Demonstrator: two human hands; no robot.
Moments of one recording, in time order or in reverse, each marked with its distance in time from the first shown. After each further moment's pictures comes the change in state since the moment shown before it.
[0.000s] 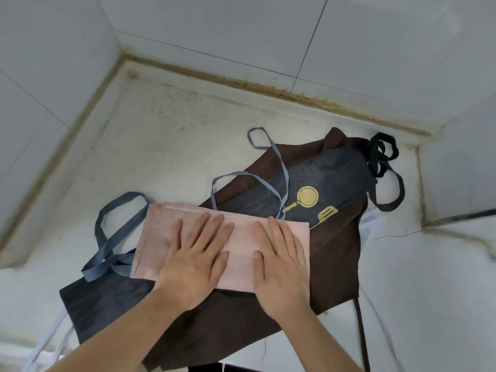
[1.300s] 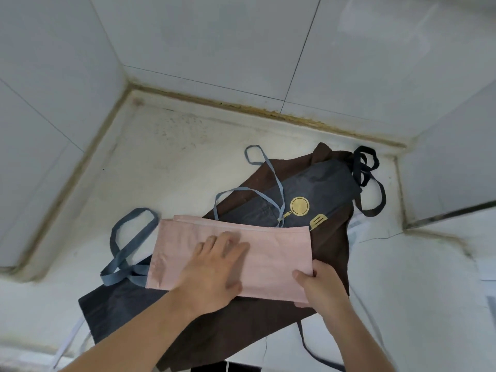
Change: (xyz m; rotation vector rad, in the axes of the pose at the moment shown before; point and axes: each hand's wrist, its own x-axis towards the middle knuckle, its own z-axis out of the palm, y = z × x) left_hand 0.000 0.030 -0.048 -0.108 -0.086 0.115; right_hand -0.022 0.041 -0.055 0.648 -0.173 0.752
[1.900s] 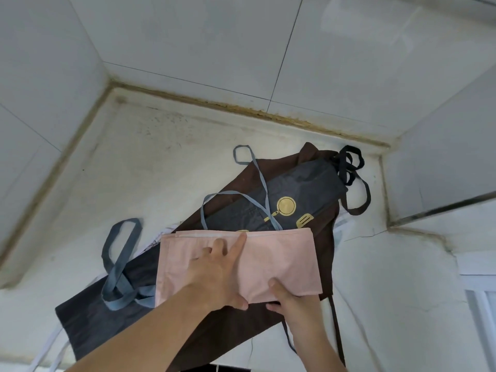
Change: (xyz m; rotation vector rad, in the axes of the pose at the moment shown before) left_hand 0.031 0.042 0.004 0.010 -0.255 -0.228; right_hand -0.024 0.023 0.027 0.644 0.040 0.074
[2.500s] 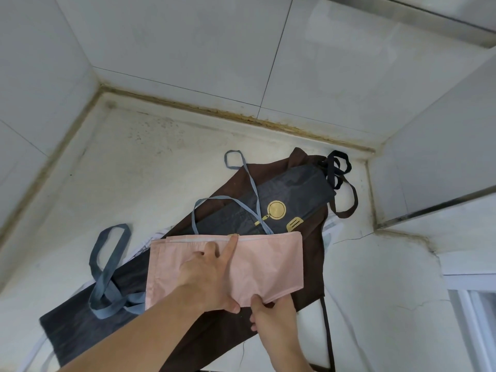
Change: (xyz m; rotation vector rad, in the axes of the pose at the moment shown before) left_hand 0.007 0.006 -0.001 0.075 -0.021 -0.026; right_hand -0.011 0.021 0.020 -0.286 0.050 -0.054
